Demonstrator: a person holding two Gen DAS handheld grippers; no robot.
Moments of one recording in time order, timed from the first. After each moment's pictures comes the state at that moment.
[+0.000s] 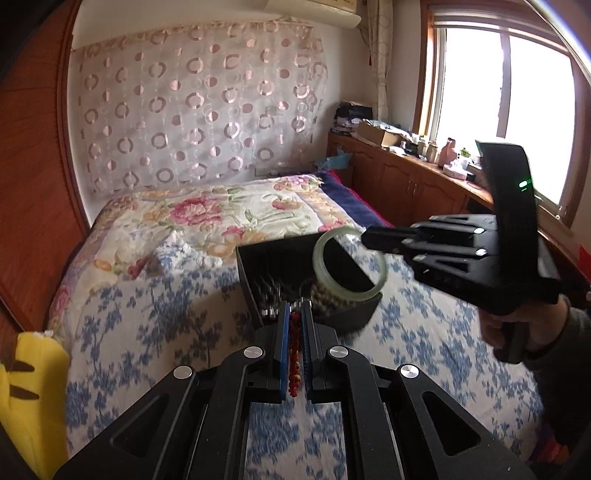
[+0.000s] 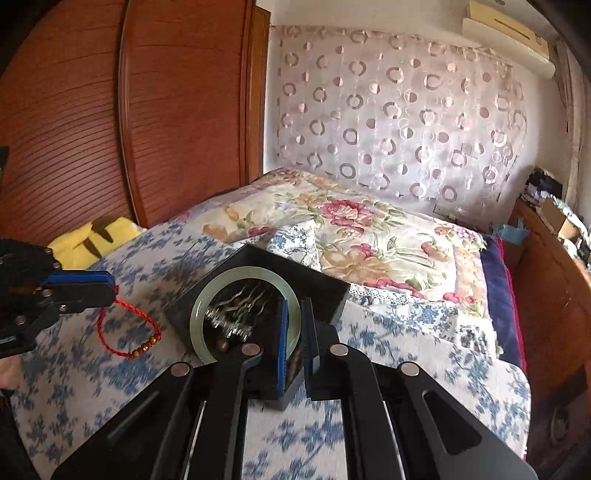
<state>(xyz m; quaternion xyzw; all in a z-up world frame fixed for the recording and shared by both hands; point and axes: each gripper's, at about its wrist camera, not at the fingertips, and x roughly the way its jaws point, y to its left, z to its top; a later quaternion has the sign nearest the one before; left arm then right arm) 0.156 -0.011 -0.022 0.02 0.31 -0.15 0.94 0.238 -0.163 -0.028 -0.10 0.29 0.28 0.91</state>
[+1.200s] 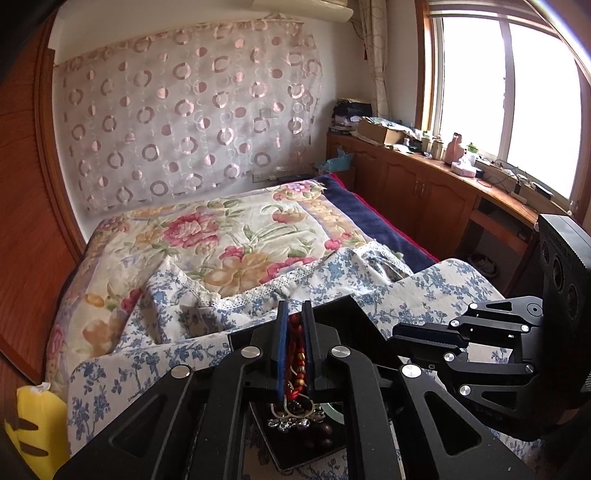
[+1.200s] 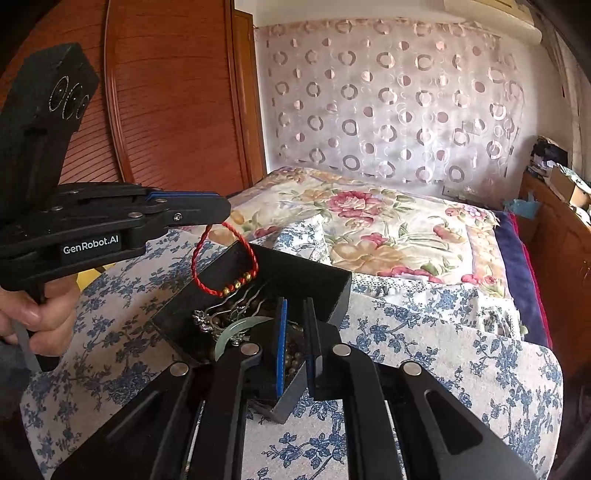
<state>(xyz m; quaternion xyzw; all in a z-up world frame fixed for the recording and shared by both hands) 0.263 -0.037 -0.012 0.05 0.31 -0.15 0.94 0.253 -0.173 -0.049 -0.05 0.31 0.29 0.91</state>
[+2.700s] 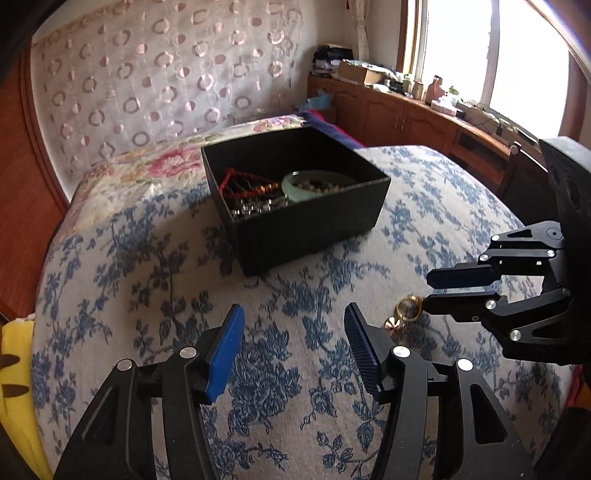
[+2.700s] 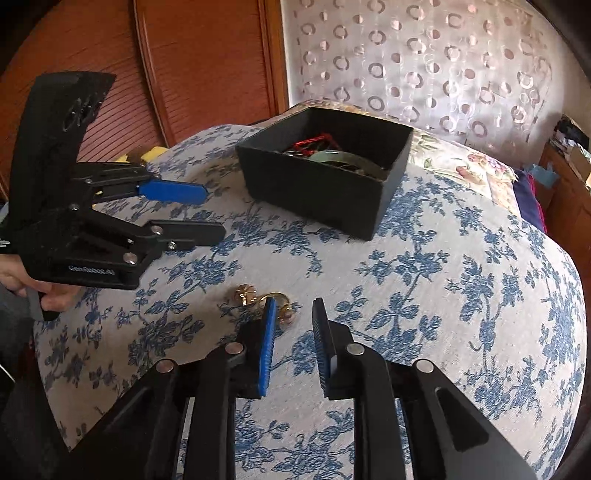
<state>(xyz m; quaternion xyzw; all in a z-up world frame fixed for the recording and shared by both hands) 0.155 -0.020 -0.102 0.08 0.40 -0.18 0.89 0.145 -0.160 -0.107 -0.10 0.41 0.31 0.85</state>
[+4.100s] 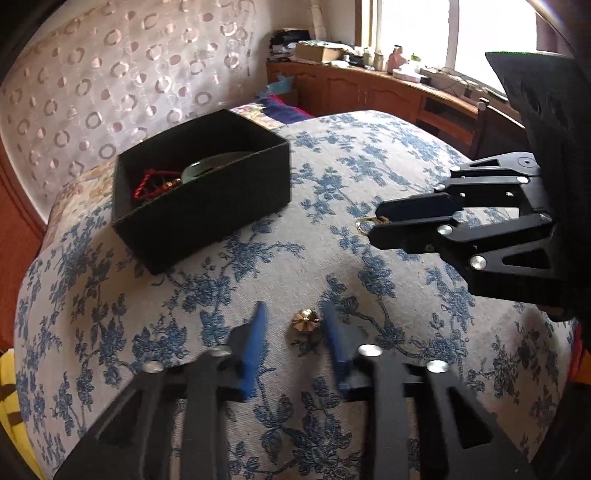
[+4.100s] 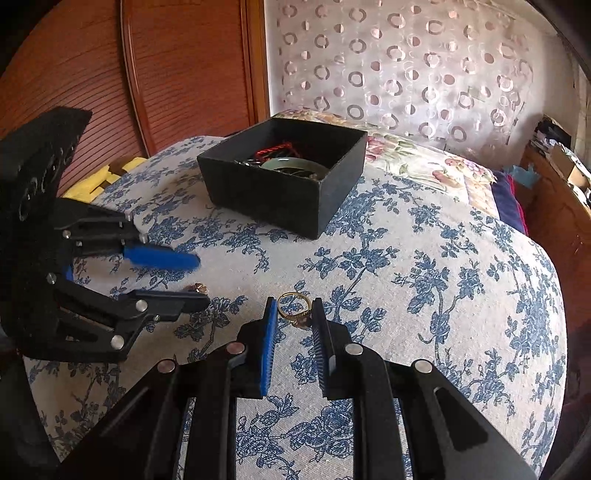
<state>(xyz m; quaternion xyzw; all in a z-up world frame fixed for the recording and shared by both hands) 0.137 -0.082 -0.116 0.13 0.41 -0.24 0.87 0.150 -0.195 -0.100 -0.10 0.39 0.28 0.87</state>
